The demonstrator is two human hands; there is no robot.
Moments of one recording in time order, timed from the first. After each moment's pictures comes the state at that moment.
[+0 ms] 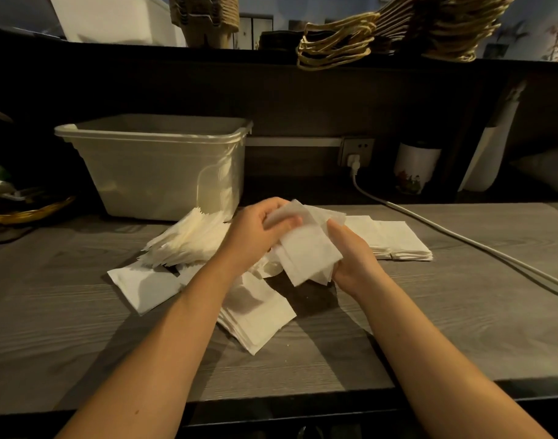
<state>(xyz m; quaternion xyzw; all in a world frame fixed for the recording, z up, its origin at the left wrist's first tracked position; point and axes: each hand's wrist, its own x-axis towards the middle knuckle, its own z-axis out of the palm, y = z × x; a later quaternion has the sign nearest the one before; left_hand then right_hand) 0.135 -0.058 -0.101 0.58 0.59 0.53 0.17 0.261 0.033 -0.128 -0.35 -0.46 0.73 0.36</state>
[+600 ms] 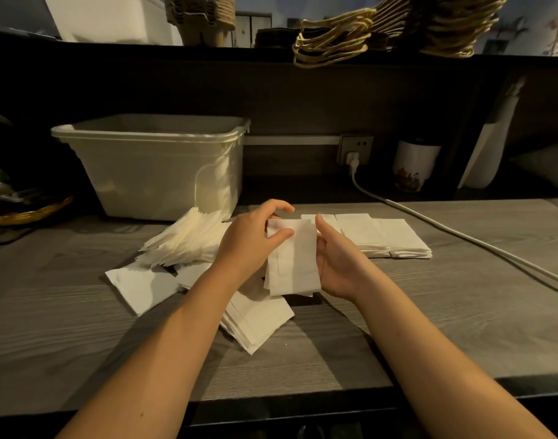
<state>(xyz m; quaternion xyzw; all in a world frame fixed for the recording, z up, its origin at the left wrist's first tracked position) 0.131 -0.050 -0.115 0.58 0.70 0.41 0.01 0.261 0.020 -0.124 -0.28 -0.48 0.80 0.22</state>
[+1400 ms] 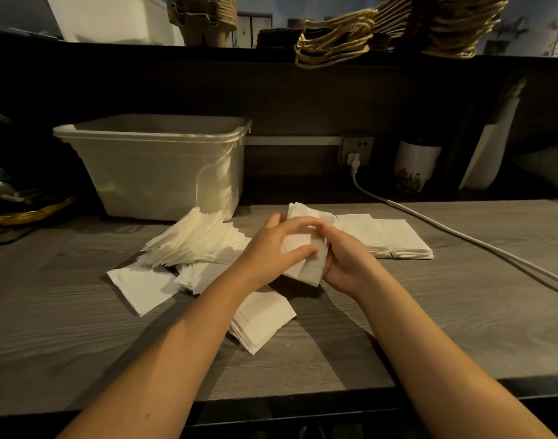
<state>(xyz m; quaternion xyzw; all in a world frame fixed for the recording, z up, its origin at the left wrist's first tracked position) 0.146 -0.046 -0.125 0.62 0.66 0.40 0.14 0.264 0.022 -0.123 -0.27 -0.44 0.80 0.31</state>
